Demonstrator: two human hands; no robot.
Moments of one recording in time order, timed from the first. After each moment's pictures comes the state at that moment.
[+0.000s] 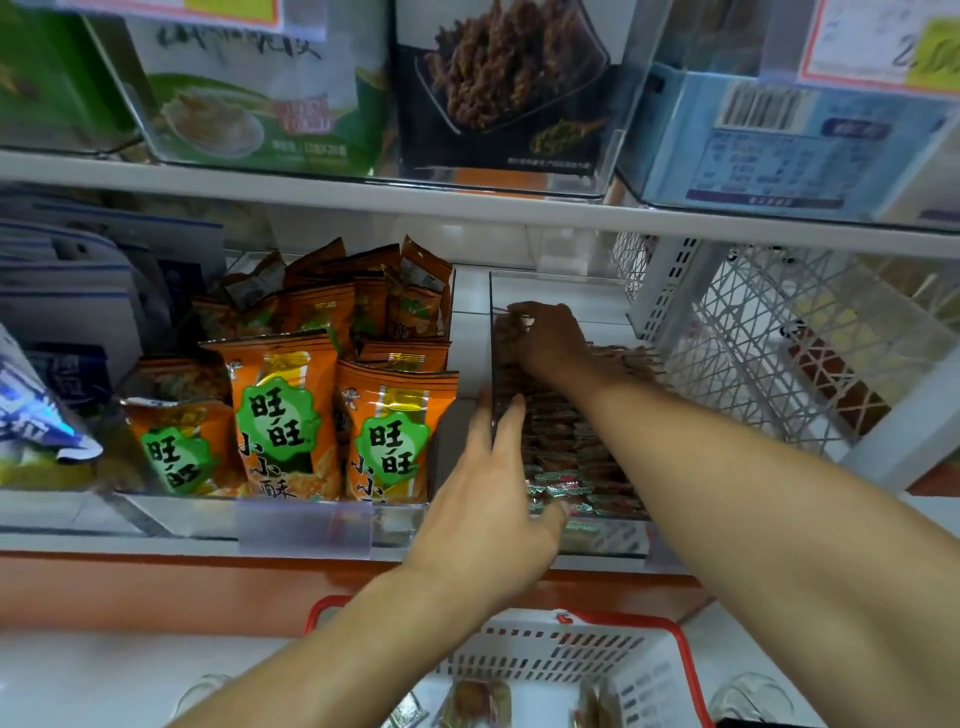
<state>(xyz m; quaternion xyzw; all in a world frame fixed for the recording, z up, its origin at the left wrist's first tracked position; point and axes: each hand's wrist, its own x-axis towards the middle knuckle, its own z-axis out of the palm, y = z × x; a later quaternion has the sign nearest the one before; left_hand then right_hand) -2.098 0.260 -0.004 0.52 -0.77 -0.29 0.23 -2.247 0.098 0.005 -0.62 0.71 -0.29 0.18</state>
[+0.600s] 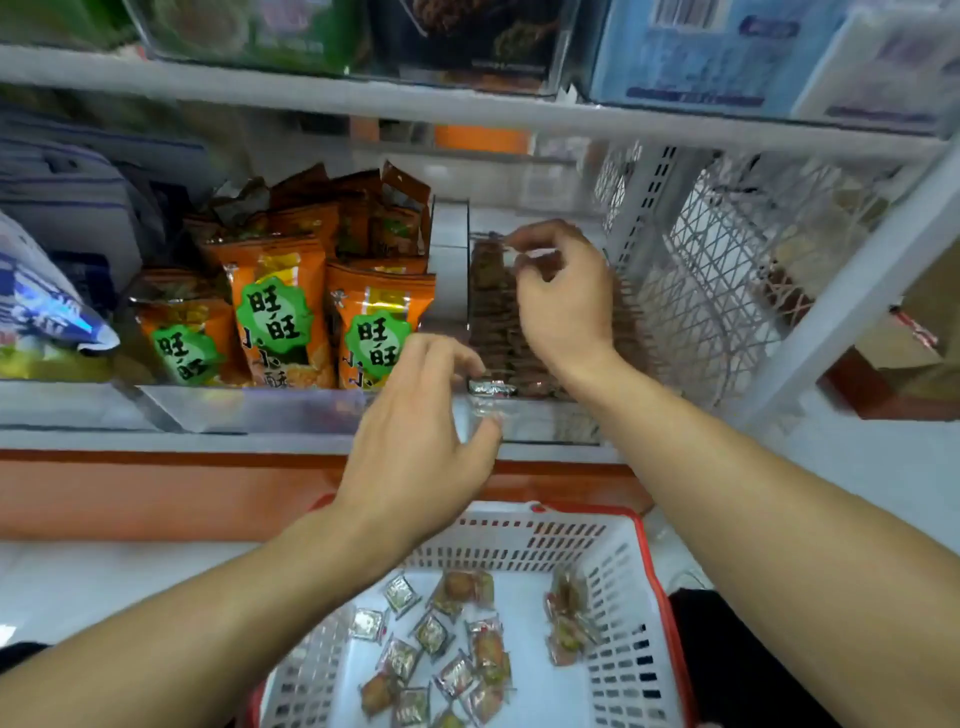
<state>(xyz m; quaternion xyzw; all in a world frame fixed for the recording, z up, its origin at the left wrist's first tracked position) -2.058 0.318 0.015 0.47 -0.78 -0.20 0.36 -2.223 0.223 0.034 -0.57 0.57 -0.59 0.10</state>
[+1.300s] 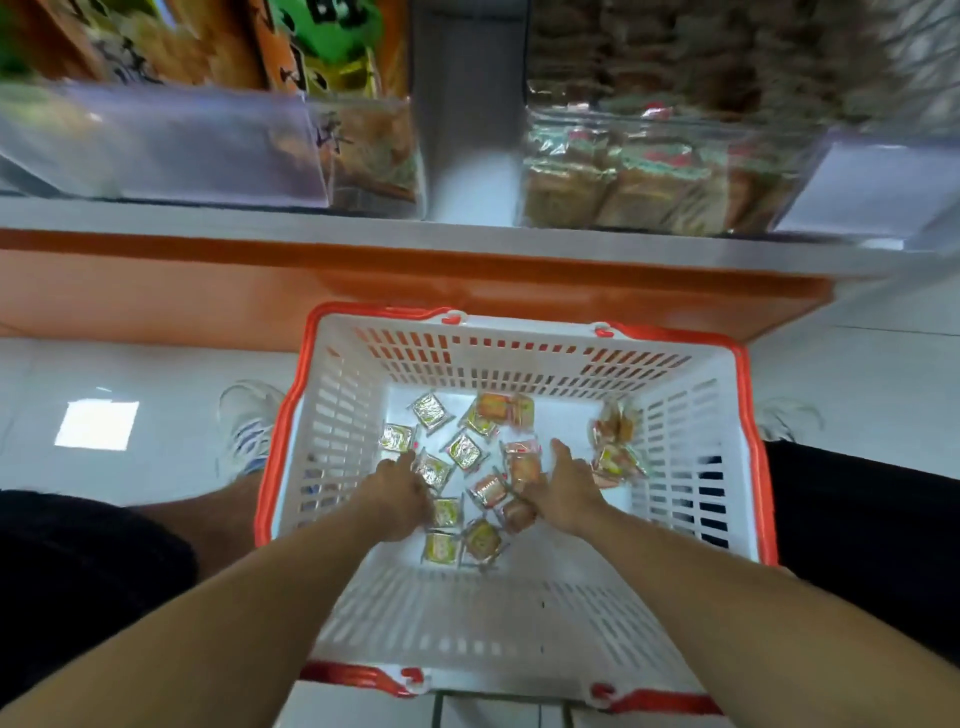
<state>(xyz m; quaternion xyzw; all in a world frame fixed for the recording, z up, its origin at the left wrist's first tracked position) -1.986 0.385 -0.323 0.60 -0.64 -0.39 -0.28 -2.231 0.427 -0.366 -0.41 0.76 0.02 0.51</state>
